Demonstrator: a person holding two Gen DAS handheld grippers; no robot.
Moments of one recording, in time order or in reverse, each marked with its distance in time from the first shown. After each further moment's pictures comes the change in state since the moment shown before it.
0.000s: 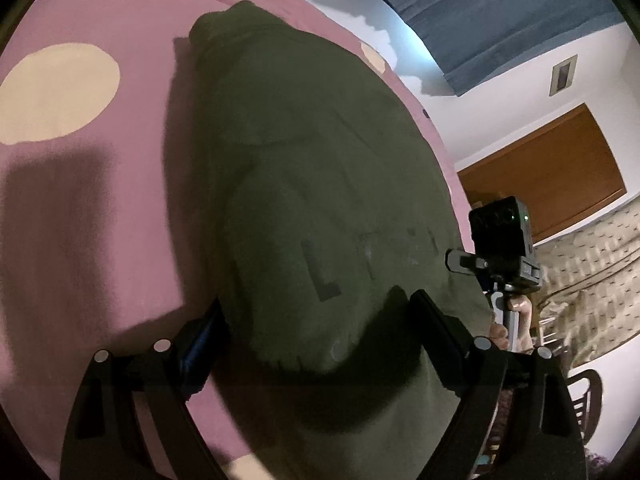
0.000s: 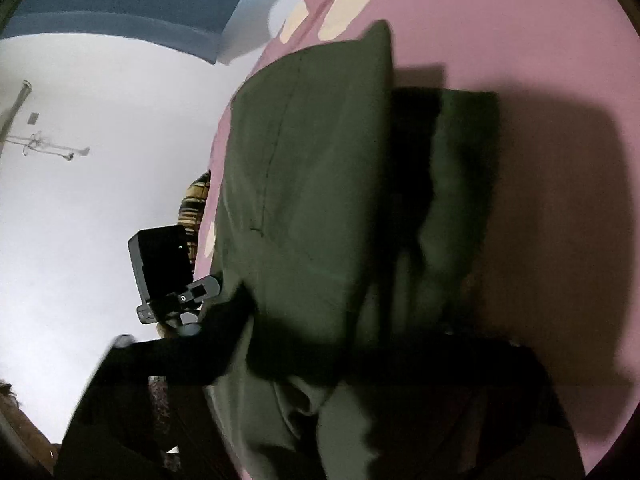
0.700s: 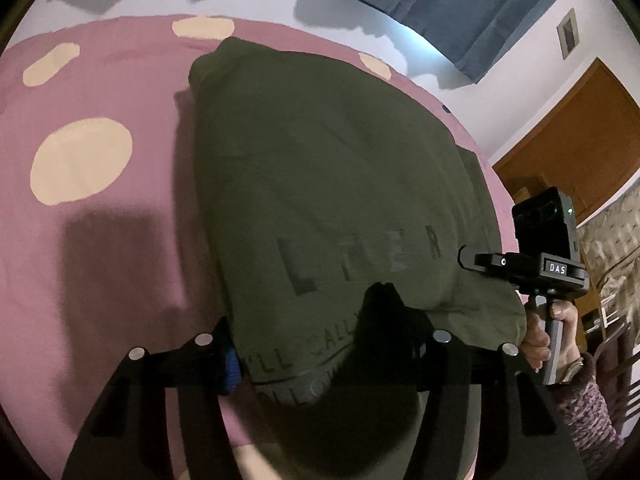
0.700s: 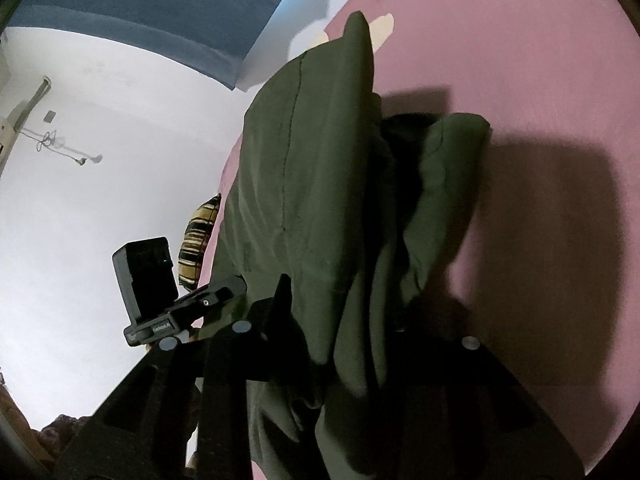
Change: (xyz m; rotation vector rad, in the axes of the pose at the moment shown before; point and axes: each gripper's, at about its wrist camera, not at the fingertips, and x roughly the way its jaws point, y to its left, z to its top) left arm -0.006 -0.033 -0.002 0.151 -0.074 0.220; right arm -0.021 0.013 -0.030 -0.067 -0.149 -0.011
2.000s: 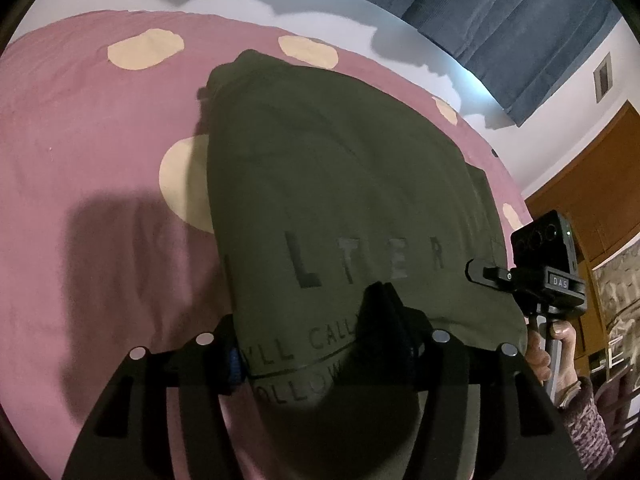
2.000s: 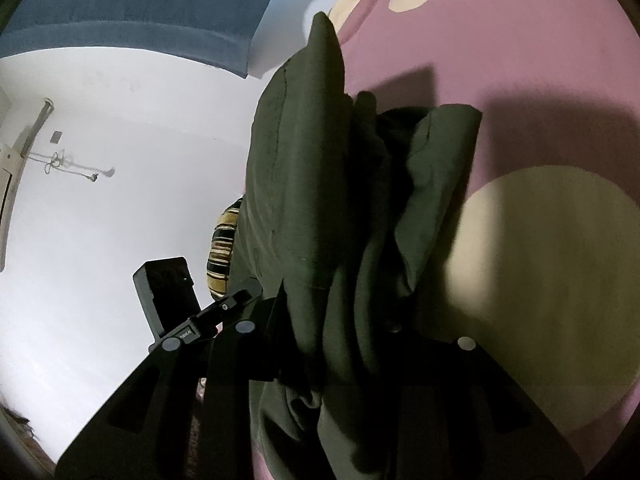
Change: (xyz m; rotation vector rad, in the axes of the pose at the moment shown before) left arm -0.052 0.105 0.009 -0.122 -0.056 0.083; right arm 0.092 -0.030 0.034 0.093 0.062 0.140
